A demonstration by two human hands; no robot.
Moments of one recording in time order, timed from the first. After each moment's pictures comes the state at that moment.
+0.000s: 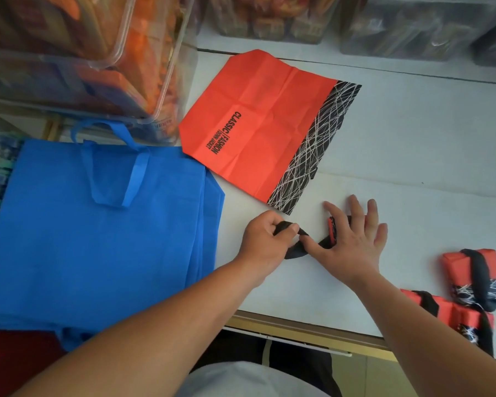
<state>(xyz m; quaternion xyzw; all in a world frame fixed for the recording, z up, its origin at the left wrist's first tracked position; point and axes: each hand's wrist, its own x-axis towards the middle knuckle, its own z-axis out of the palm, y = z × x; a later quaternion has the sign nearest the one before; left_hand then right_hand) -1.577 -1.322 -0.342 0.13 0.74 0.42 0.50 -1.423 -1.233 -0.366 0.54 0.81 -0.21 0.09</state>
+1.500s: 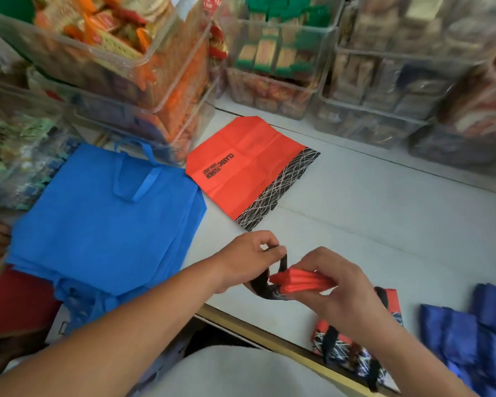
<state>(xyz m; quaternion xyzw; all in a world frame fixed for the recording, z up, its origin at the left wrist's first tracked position) -1.516 -1.312 -0.200 0.21 0.71 0.36 0.57 -1.332 -1.211 -0.168 0.22 0.82 -0.51 -0.11</state>
